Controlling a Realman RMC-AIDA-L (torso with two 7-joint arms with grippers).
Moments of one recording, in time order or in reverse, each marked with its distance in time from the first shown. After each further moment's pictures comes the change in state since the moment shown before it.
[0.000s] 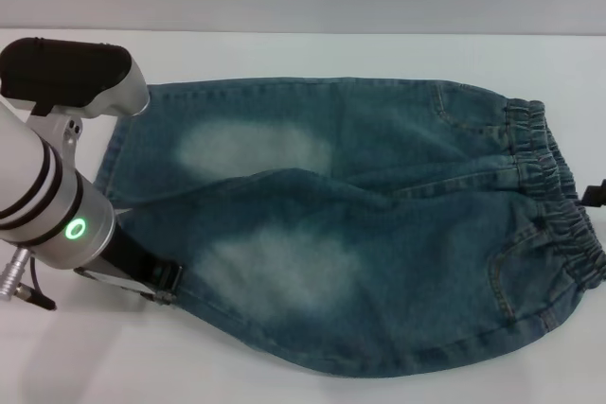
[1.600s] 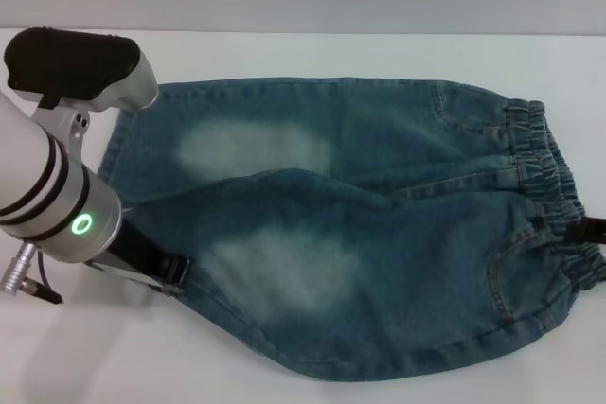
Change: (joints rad) left arm -0.007 -0.001 0.010 0.018 -0.004 0.020 0.012; right arm 0.006 -0.008 -0.052 0.083 -0.020 -0.007 -0.040
